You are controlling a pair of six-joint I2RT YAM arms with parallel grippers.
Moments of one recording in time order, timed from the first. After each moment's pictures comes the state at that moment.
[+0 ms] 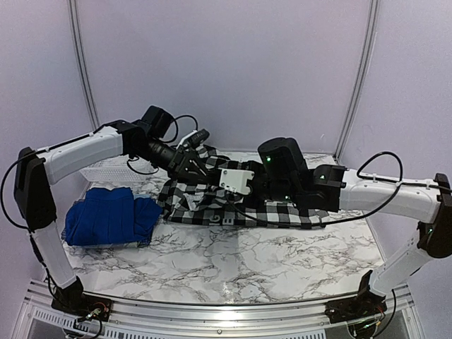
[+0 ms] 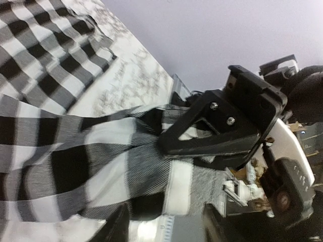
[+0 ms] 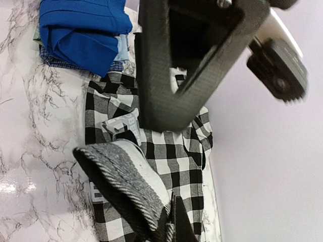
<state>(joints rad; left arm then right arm) -0.61 1.81 1.61 -0.71 1.08 -0.18 1.03 1.48 1.21 -0.23 0.19 -0.77</state>
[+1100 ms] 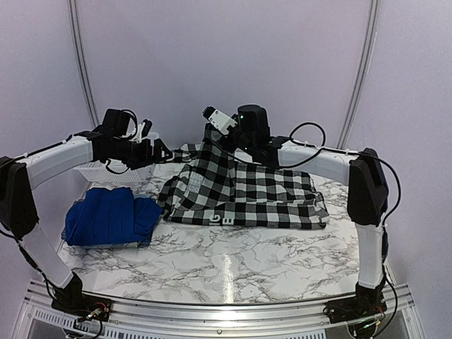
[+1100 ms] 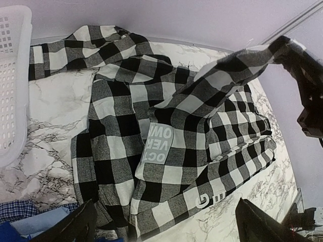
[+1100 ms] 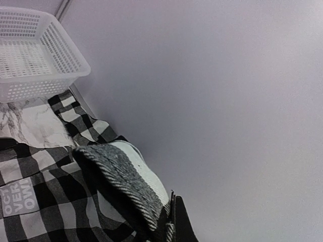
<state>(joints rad) -0.33 1.63 1.33 -0.41 0.38 -0.34 0.73 2.10 1.80 0.12 0.26 -0.65</state>
